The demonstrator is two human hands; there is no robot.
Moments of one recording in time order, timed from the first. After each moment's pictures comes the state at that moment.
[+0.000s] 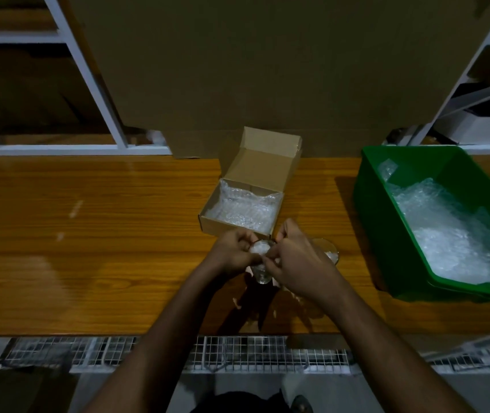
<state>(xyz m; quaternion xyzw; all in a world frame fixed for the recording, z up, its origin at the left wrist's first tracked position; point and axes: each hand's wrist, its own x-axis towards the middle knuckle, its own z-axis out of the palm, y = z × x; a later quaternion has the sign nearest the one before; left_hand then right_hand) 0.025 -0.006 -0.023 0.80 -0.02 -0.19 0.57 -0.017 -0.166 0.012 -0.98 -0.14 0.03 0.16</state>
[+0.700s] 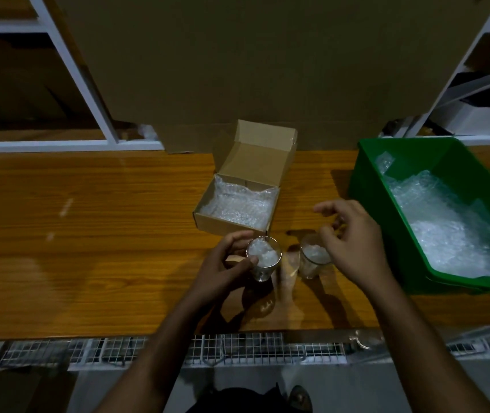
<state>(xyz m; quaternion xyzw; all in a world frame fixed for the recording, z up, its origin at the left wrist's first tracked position) -0.013 0.012 -0.050 0.70 -0.05 -0.15 0.70 -0.022 -0.226 0.021 -0.90 0.02 -0.15 0.42</state>
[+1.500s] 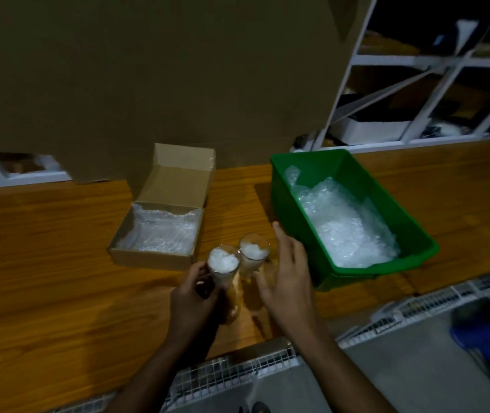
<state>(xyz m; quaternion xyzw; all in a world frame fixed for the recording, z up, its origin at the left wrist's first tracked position) -0.025 -0.076 -0.075 0.72 -0.05 -0.05 0.69 -0.064 -0.241 -0.022 -0.92 0.10 -0.20 0.33</state>
